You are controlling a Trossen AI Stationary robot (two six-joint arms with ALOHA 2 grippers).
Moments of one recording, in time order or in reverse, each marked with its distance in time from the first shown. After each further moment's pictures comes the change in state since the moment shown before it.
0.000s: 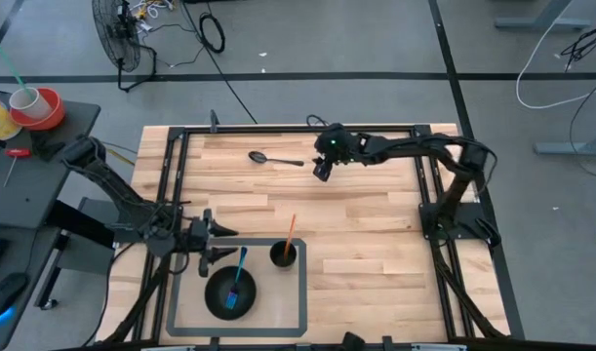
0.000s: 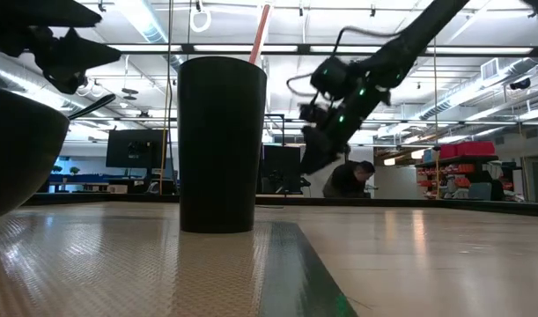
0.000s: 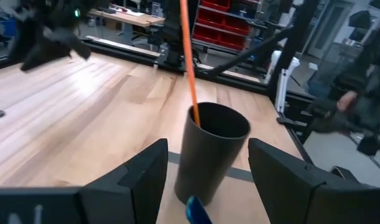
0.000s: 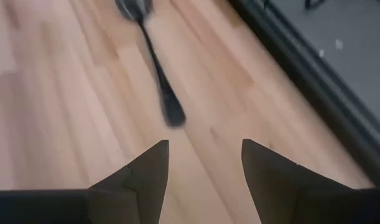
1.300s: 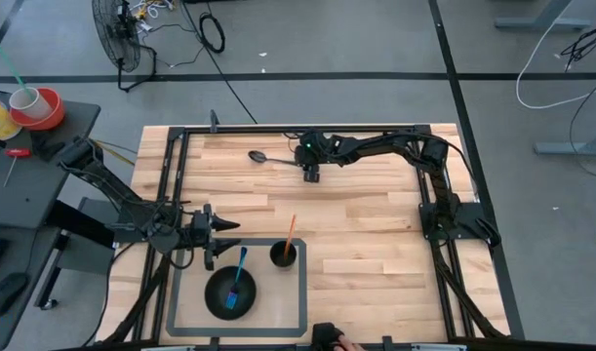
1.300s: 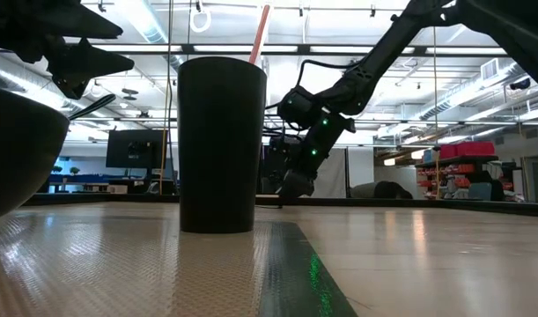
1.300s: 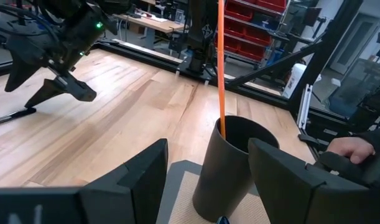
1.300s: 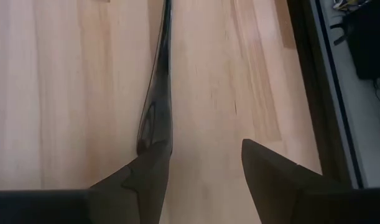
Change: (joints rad) left arm 0.066 0.000 0.000 0.001 -0.030 -0.041; right arm 0.011 0.332 0.252 -0.010 0.082 -0.464
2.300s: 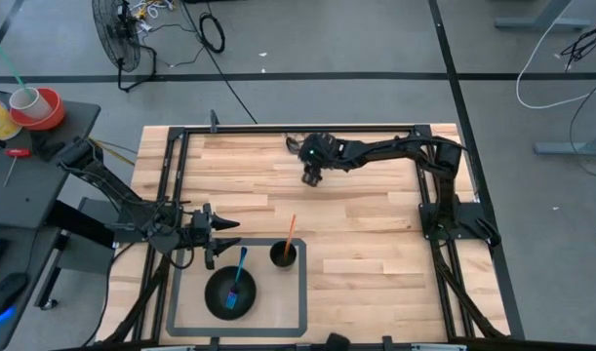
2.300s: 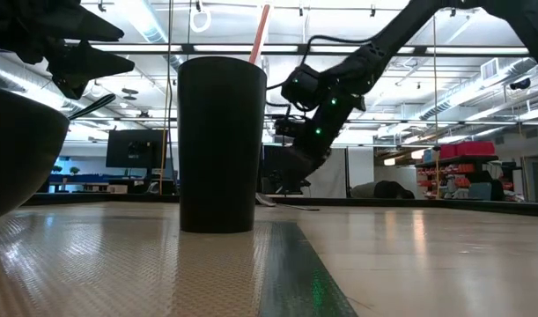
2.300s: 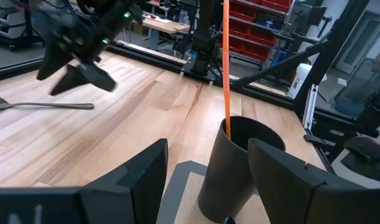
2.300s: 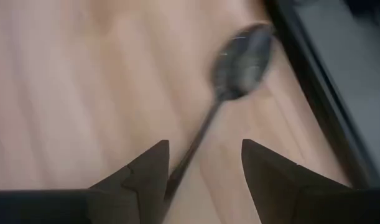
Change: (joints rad) left arm 0.000 0.000 0.000 -0.008 -0.018 0.004; right arm 0.074 -0.130 -0.049 -0.116 0.111 0.342
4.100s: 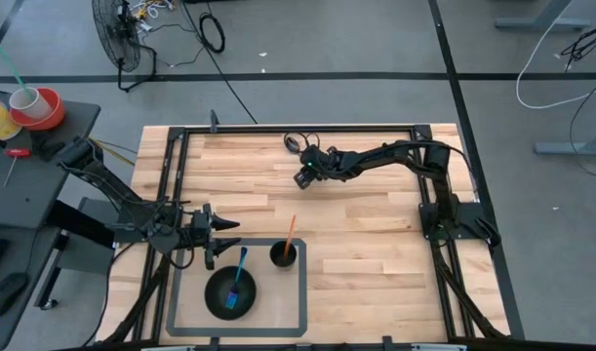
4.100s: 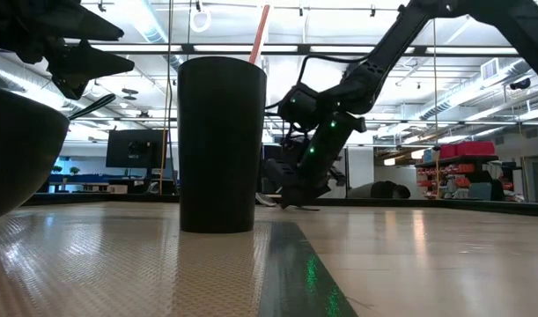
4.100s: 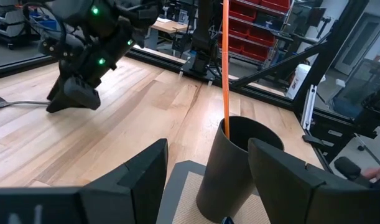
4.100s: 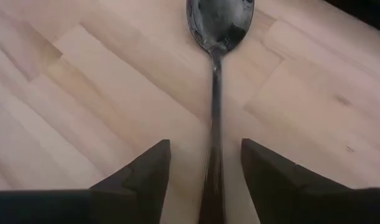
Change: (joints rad) left arm 0.000 0.000 0.000 0.001 0.003 -0.008; right arm 0.038 0.097 -0.066 0.140 0.065 0.570
